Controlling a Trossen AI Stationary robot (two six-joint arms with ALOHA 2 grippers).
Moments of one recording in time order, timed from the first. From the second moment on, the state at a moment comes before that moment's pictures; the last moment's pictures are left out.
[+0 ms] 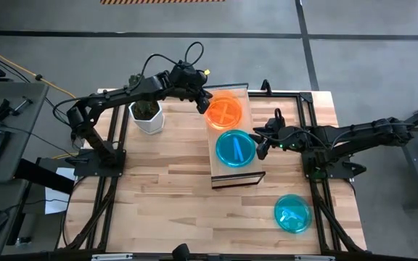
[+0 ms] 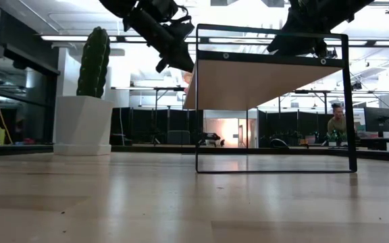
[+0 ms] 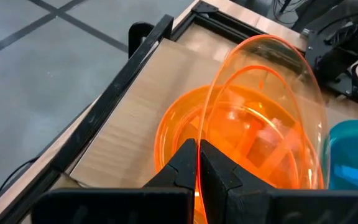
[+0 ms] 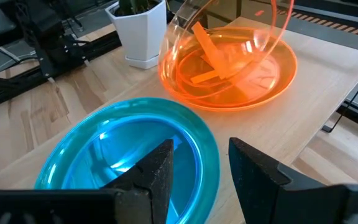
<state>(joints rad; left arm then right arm) 0.52 1.66 1.40 -0.37 0.14 -0.10 0.09 0.95 0.72 -0.31 0.51 0.49</state>
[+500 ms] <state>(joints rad) 0.51 1.66 1.40 -0.37 0.12 -0.07 0.09 0.96 0.72 -0.31 0.51 0.49</state>
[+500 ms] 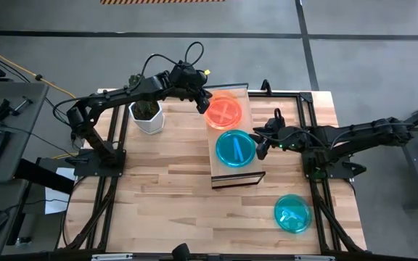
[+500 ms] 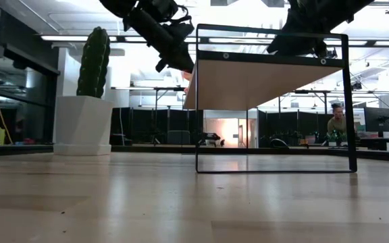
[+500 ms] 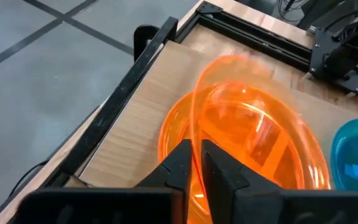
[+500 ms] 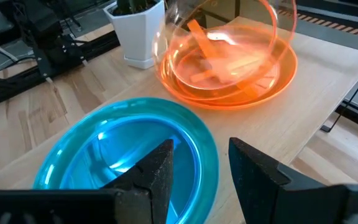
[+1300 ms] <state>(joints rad) 0.55 1.63 1.40 -0.37 0.12 -0.04 0.09 0.99 0.72 -0.25 0.55 0.47</state>
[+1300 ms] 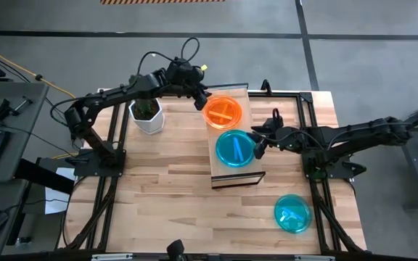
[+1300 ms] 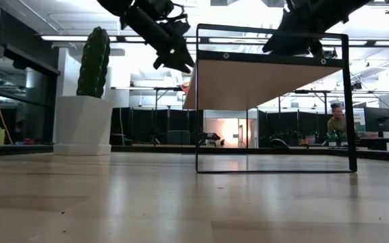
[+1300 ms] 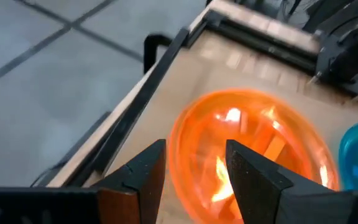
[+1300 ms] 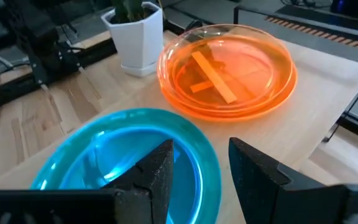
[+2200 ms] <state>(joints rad) 0.45 1.63 1.21 -0.31 -0.17 -0.13 0.09 0.98 0.72 -0.26 0.55 0.47</state>
